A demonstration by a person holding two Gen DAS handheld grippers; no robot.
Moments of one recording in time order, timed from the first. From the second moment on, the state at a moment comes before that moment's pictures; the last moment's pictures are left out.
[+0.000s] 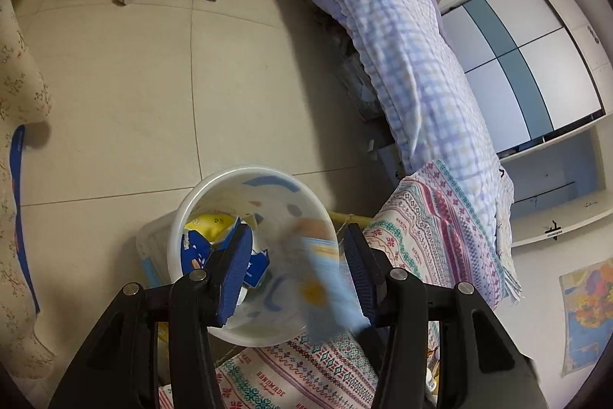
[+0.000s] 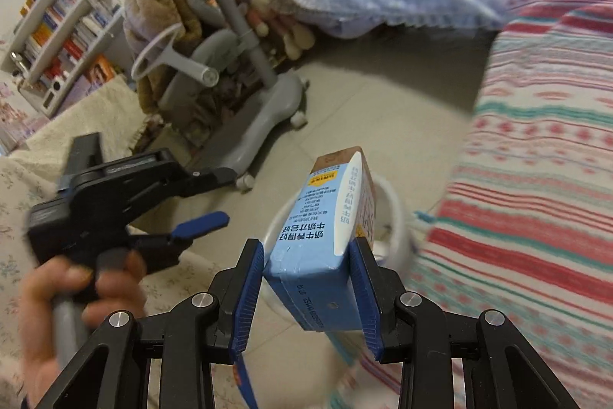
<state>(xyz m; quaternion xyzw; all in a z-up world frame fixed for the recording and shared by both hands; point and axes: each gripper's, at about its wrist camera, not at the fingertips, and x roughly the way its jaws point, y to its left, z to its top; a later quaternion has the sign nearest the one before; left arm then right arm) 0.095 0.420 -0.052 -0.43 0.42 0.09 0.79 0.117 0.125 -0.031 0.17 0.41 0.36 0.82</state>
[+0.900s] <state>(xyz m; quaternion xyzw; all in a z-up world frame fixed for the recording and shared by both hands) 0.151 0.208 -0.024 -0.25 0.49 -0.10 0.83 0.102 -0.045 -0.013 0.09 0.45 0.22 0.86</state>
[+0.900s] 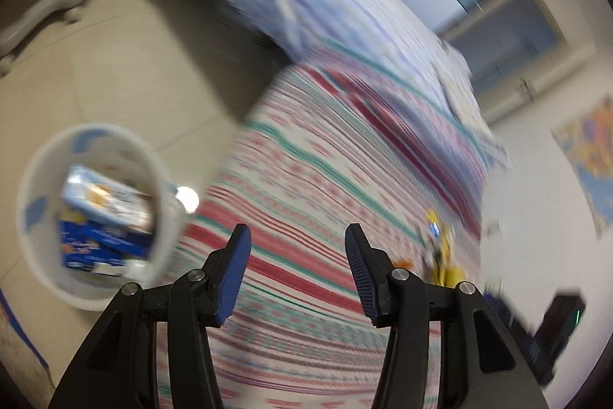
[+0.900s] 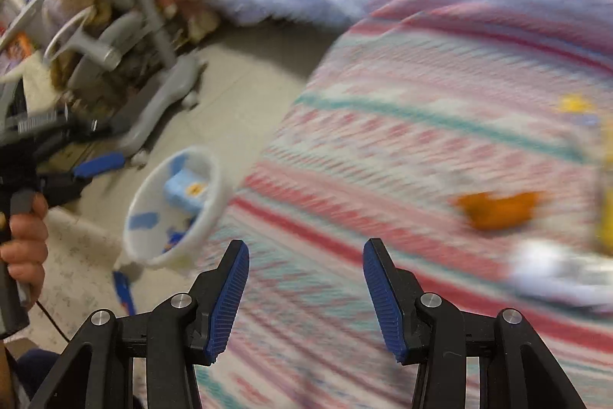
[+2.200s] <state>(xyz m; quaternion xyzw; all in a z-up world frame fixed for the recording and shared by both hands) 0.183 0.037 -0.076 -0.15 0.54 -0.15 0.81 0.114 -0.333 -0.041 0.33 0.47 -0.09 0.81</state>
